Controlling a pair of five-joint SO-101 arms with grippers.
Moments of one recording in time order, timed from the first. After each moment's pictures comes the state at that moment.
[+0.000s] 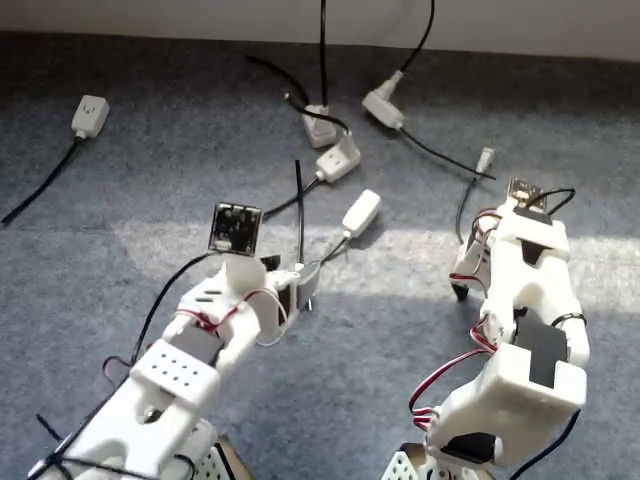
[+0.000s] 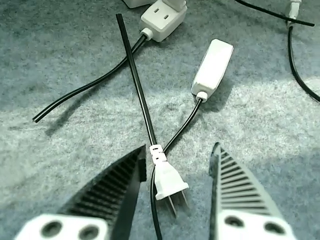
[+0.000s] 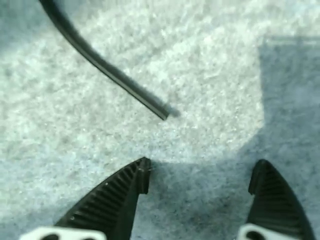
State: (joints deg) left arm 20.6 -50.4 78.9 18.2 18.3; right arm 13.6 12.8 23.9 60.2 -3.6
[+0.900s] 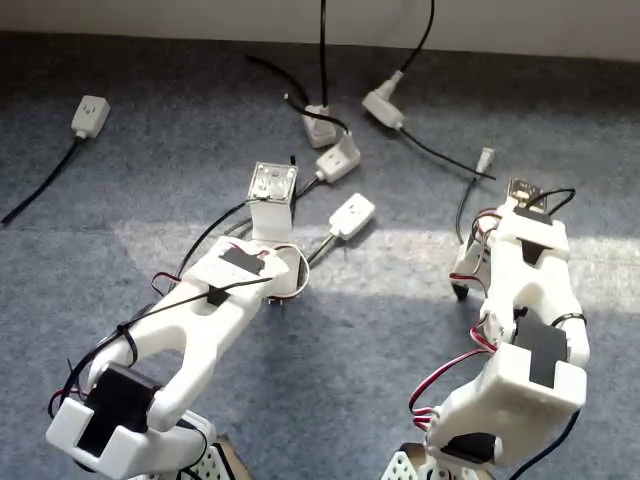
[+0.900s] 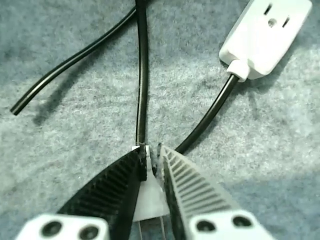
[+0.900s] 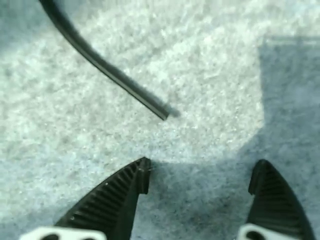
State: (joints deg) left arm 18.3 -8.0 49.5 29.0 17.6; right arm 13.6 12.8 23.9 60.2 -3.6
